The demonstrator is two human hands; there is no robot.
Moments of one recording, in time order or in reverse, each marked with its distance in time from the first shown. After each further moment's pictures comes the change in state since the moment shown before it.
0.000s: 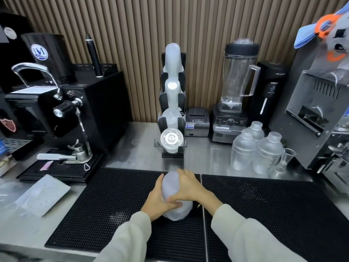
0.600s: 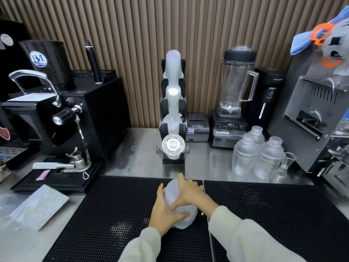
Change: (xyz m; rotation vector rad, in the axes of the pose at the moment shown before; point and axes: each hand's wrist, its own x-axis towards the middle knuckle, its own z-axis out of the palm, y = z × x) left_hand 0.000 -0.007 0.017 -0.082 0.126 0.025; right_hand 0.018 -0.018 0.006 -0.174 -0.051 0.210
